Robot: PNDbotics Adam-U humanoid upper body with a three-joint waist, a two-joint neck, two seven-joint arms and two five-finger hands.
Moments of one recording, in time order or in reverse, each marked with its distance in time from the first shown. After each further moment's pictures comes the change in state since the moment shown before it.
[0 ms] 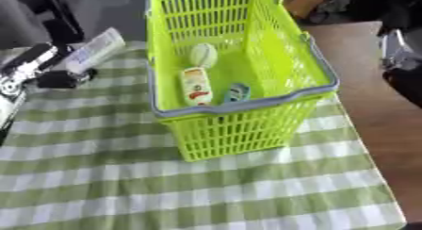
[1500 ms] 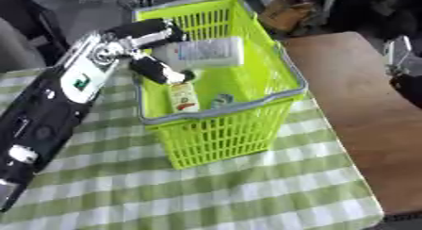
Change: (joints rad) left arm -0.198 -0.252 -0.275 -0.023 -0.238 -0.244 -0.227; right arm -0.015 0.003 0.021 0.001 0.002 -0.018 0.026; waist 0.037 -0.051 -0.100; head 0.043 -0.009
